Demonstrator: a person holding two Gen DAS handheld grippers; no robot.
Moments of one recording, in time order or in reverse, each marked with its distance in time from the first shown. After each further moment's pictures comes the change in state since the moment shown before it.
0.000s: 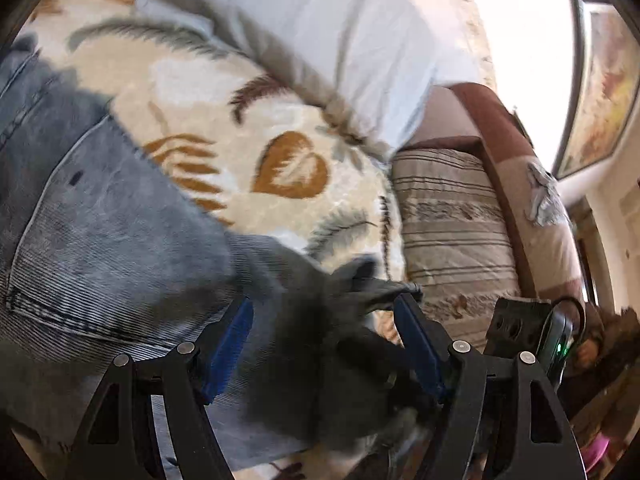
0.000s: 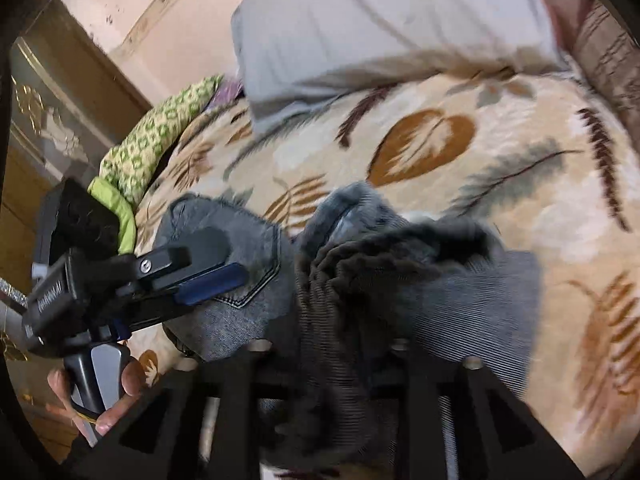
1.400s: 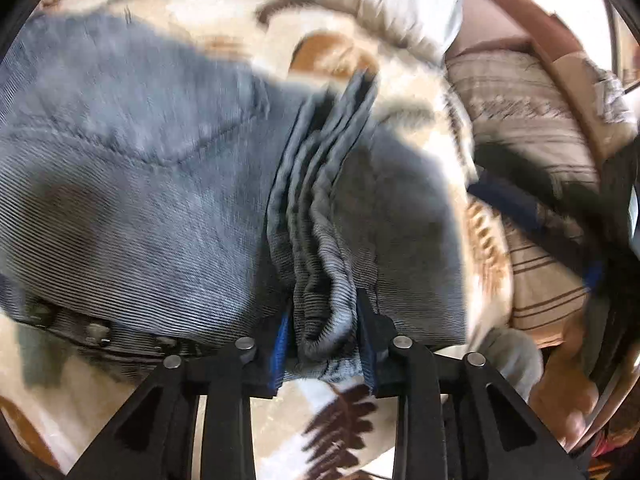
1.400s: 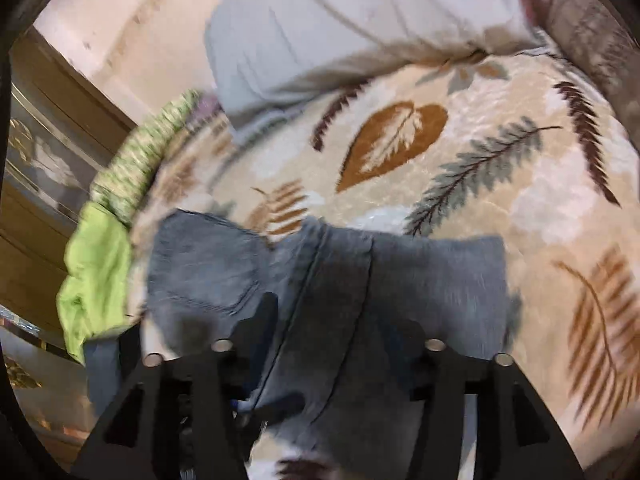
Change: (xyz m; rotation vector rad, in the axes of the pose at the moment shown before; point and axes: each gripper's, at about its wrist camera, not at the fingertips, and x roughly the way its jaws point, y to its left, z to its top) left arm 0.068 -0.059 -0.032 0.167 0.151 0.301; right arm -0.035 -0.025 -0.009 0.112 -0.045 0.004
